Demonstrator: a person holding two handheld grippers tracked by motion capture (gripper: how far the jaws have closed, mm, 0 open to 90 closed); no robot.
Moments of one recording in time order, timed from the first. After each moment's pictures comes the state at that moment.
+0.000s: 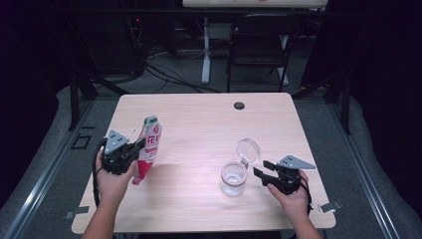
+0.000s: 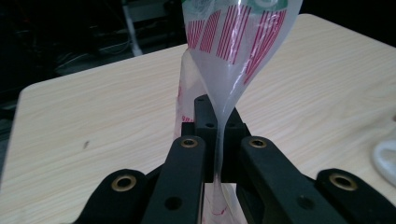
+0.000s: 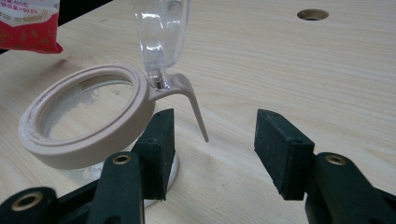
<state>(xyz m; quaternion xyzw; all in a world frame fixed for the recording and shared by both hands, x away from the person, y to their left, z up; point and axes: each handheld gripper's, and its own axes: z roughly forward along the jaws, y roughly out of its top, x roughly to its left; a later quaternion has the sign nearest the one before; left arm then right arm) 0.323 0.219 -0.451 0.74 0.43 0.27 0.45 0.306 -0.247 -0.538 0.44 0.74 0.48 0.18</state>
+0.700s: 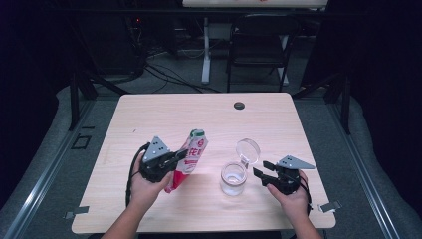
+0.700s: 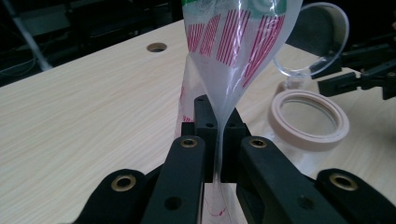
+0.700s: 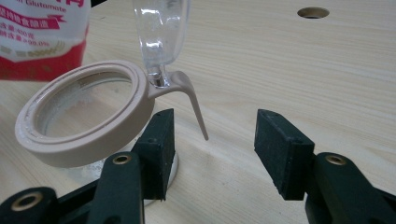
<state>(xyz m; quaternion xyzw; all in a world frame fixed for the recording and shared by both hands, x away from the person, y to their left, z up) 0.310 0.131 -0.461 0.80 0.32 0.19 0.48 0.307 -0.246 -0.540 0.44 0.74 0.48 0.18</state>
